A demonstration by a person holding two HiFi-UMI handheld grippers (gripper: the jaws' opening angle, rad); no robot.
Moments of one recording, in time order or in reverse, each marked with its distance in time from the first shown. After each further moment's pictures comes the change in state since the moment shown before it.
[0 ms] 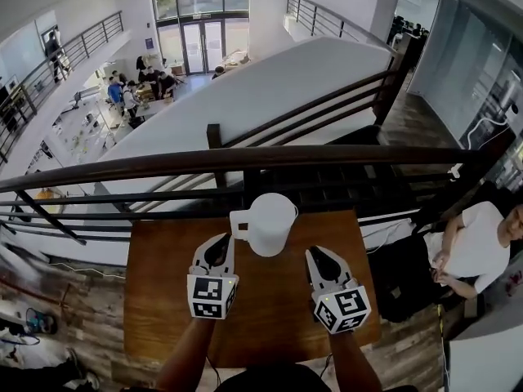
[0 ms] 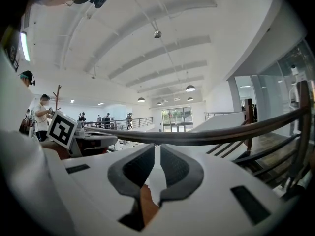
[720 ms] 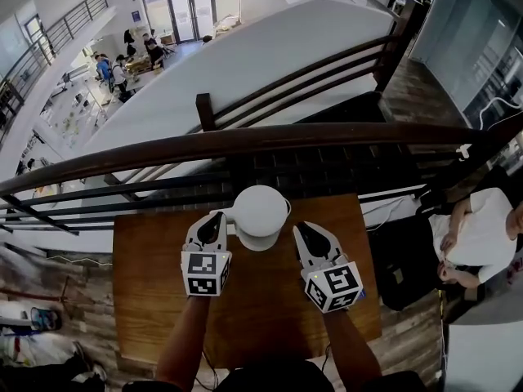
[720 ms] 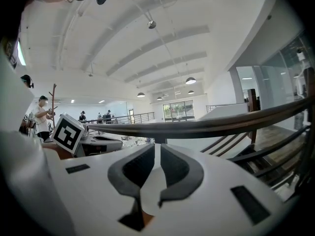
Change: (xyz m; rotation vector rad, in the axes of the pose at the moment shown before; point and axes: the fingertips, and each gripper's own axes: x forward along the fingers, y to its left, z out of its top) left arm 0.136 0.033 -0.055 -0.008 0.155 0.009; right arm 0.115 -0.065 -0.038 0.033 0.071 0.032
